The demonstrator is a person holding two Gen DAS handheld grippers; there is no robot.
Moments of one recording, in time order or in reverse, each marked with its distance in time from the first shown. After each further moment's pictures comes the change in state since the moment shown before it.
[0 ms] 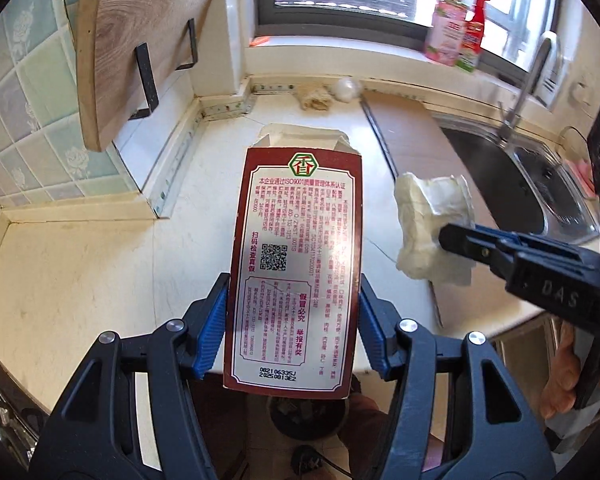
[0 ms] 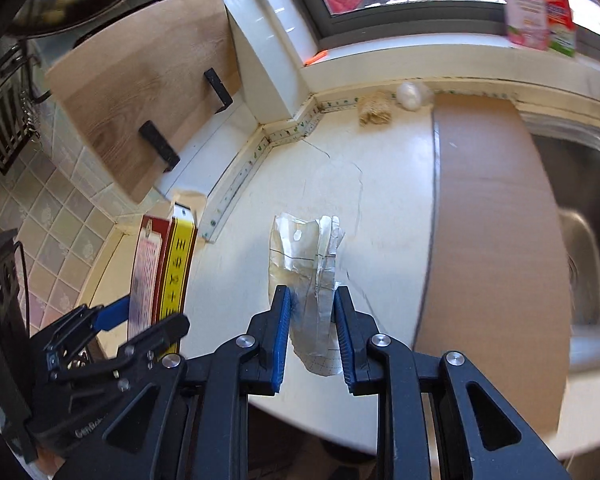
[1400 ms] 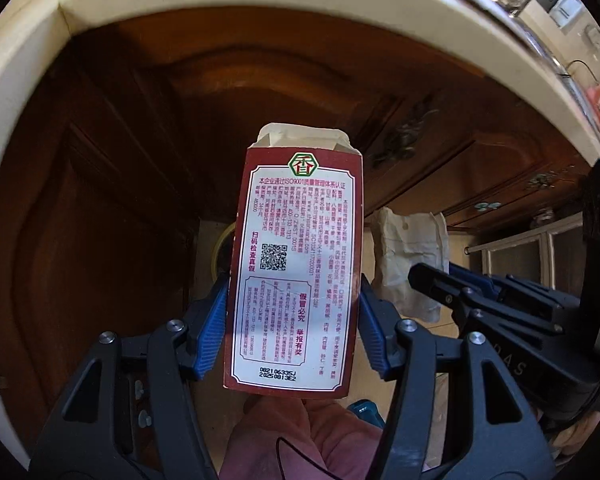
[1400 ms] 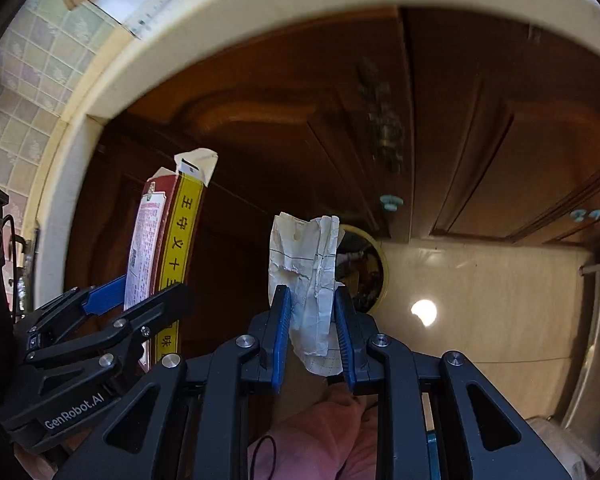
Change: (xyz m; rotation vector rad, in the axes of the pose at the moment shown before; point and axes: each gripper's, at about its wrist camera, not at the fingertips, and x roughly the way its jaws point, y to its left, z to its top) left arm 0.085 -0.038 -0.298 -0.131 0.383 -0.074; right arm 0.039 -0.053 -0.345 0.150 0.354 -0.101
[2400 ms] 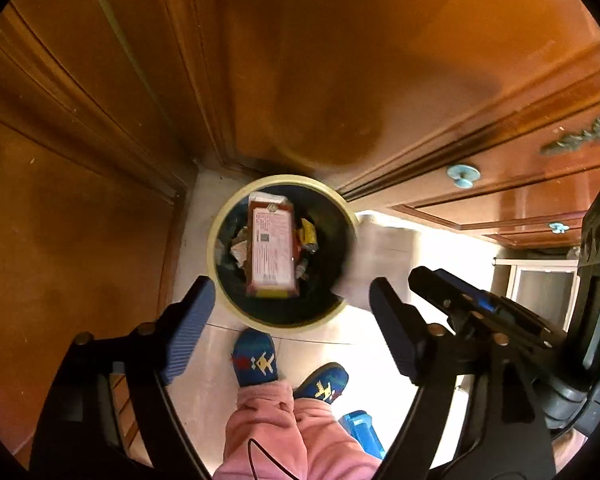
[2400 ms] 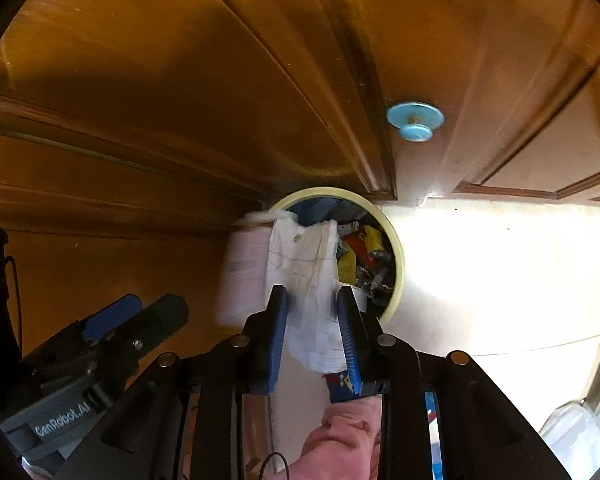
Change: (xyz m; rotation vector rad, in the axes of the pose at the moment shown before) left arm 0.211 0.096 -0.008 -0.167 0.153 -0.005; right arm 0.215 -0.039 0.009 0.108 0.135 -0.023
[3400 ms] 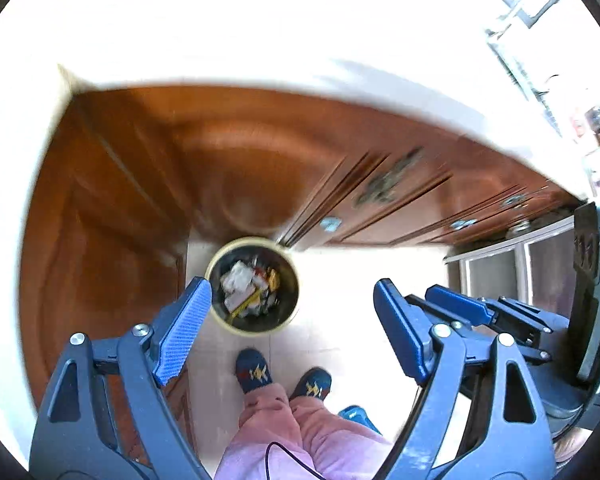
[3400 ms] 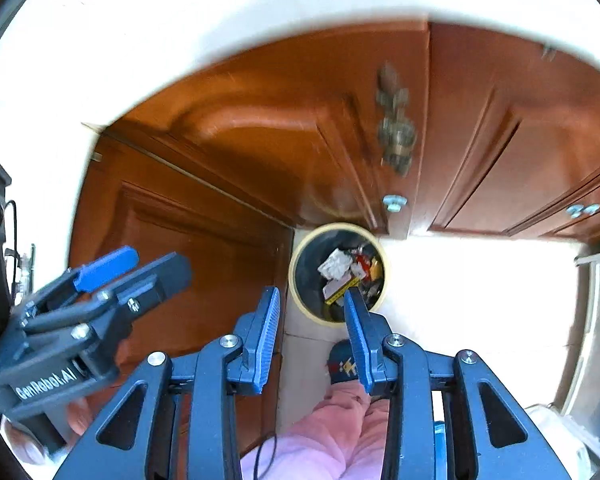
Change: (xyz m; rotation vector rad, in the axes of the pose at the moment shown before) left arm -0.270 -0.086 -0.003 0.215 -0.196 -0.087; right arm -0.260 0.073 -0.039 -0.092 -0.130 -0.020
